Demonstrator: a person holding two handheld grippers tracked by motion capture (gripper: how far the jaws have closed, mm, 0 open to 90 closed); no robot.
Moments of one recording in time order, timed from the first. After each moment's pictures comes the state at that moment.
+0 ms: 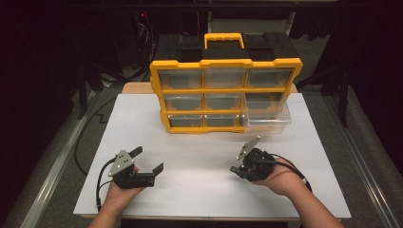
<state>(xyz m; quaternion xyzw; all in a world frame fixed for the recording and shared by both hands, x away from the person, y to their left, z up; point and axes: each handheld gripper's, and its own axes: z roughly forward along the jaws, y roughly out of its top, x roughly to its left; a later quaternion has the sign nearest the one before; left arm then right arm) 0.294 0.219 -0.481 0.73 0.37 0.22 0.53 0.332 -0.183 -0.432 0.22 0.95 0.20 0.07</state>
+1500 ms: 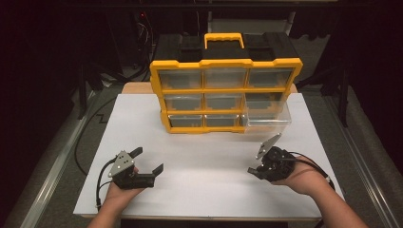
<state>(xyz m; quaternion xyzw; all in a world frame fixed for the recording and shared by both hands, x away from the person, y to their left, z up) 0.294 0.219 -0.483 0.74 0.36 0.21 0.53 0.328 -0.227 -0.413 0.22 0.96 0.17 0.06</state>
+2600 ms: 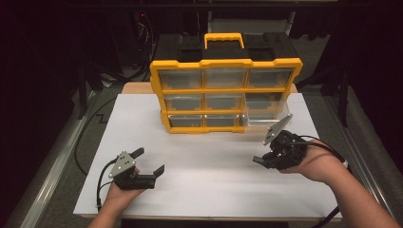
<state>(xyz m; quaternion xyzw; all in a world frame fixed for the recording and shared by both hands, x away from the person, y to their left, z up) 0.292 0.217 -0.483 0.74 0.35 0.21 0.54 0.329 -0.229 -0.344 0.20 0.96 0.17 0.06</state>
